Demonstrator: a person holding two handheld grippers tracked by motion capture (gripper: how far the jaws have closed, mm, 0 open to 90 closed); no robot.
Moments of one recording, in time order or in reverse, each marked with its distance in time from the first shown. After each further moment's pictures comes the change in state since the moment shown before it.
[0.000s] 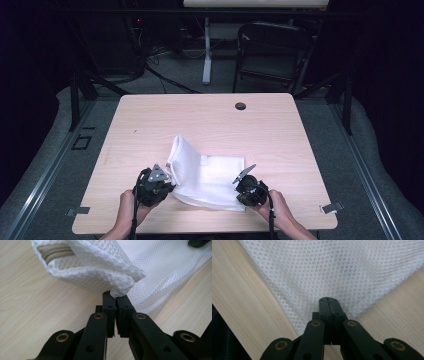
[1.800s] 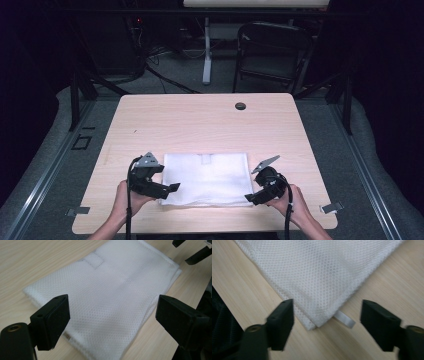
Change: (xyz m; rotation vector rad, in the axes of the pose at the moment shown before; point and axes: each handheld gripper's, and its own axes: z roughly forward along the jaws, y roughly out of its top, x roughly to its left) left arm 0.021 0.024 -0.012 -0.112 -0.135 -0.041; right arm -0.035 -0.020 -0.040 -0.090 0.030 0.061
